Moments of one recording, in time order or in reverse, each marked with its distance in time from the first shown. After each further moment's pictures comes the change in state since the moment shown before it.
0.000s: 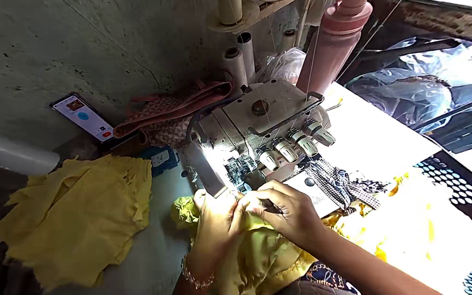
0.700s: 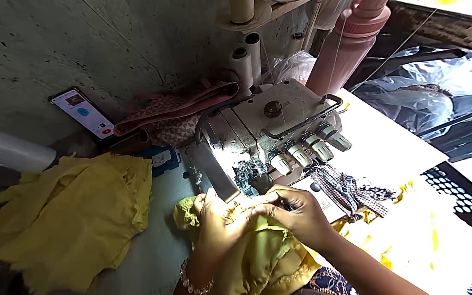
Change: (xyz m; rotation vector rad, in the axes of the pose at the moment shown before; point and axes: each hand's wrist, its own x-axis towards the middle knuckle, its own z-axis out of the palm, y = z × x) left_hand -0.001 -0.006 -0.004 -0.240 0.027 -0.178; right_hand 0.009 0.000 0.002 0.443 -0.051 0.252
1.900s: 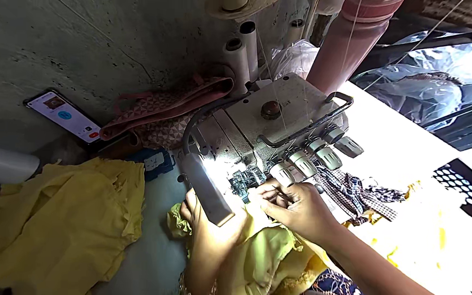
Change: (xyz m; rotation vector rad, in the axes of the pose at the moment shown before) left_hand 0.011 0.000 0.008 0.233 0.088 -0.324; right_hand 0.017 0.016 -0.007 -0.267 0.014 0.045
